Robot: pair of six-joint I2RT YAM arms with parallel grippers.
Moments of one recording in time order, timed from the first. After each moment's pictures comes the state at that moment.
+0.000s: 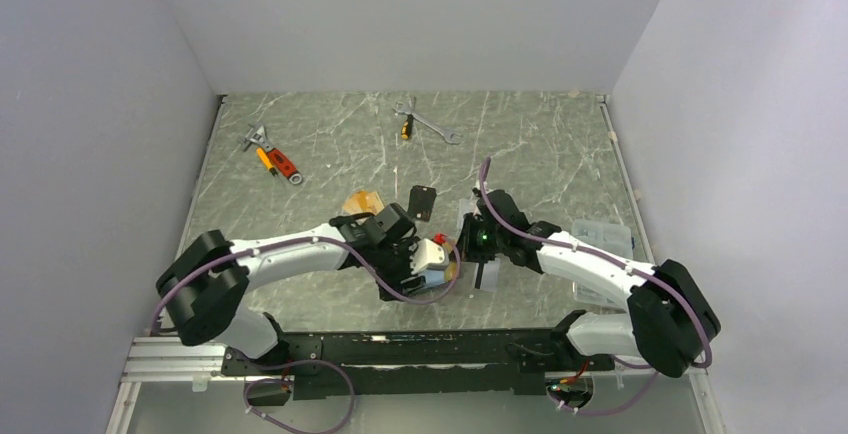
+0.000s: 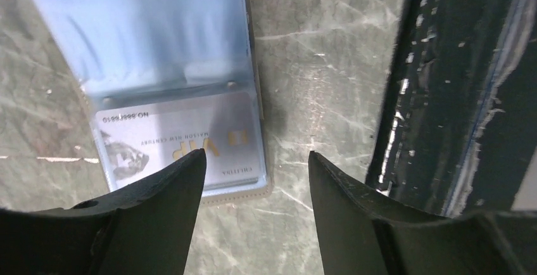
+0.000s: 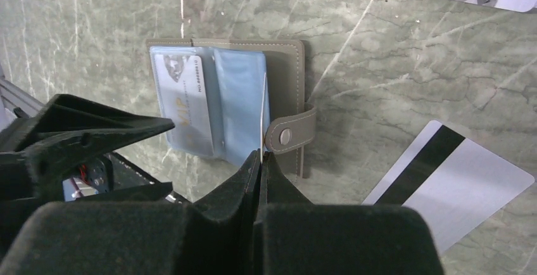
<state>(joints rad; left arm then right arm) -0.90 1.45 0.85 -0.48 0.40 0.41 0.67 1.25 0.62 -0.22 -0.18 0.72</state>
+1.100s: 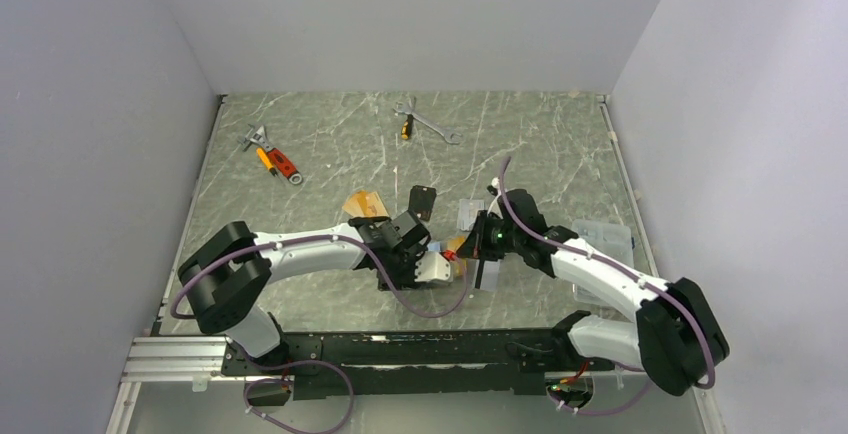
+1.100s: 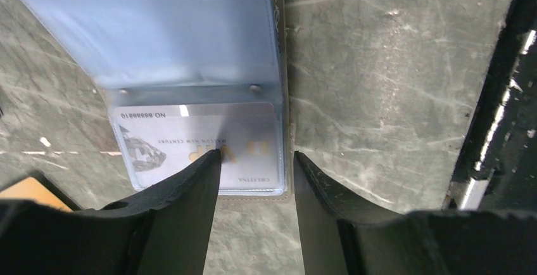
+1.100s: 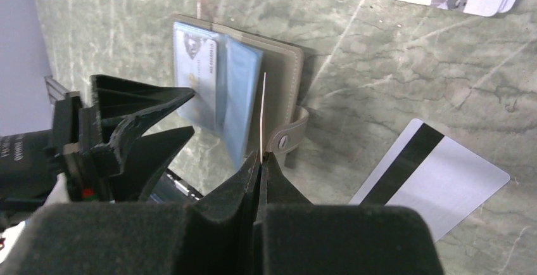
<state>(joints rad) -0.99 1.58 0.92 -0.52 0.13 0.63 0.54 1.18 0.54 -0.16 -0.31 0.70</state>
